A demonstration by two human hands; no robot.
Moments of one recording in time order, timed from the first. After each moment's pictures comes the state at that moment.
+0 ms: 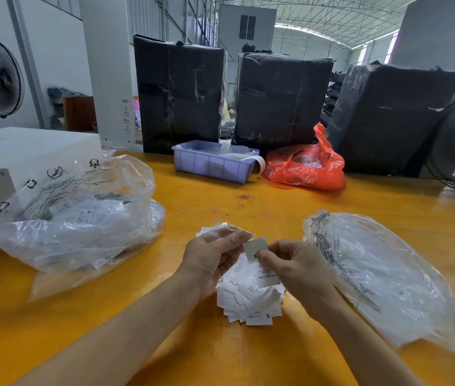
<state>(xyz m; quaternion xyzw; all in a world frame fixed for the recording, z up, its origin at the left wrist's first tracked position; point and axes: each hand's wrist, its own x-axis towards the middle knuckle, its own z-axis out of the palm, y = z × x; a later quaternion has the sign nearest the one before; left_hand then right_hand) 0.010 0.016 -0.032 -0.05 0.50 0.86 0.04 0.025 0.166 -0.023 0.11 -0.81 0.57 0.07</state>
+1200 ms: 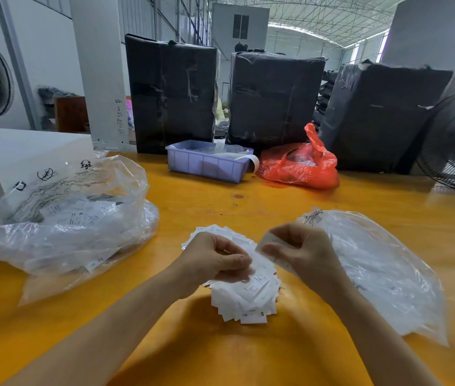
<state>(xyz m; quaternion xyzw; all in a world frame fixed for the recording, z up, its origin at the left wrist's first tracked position) 0.012 0.002 -0.028 0.09 0.70 0.69 0.13 0.012 0.191 -0.016 0.16 -0.84 0.51 0.14</state>
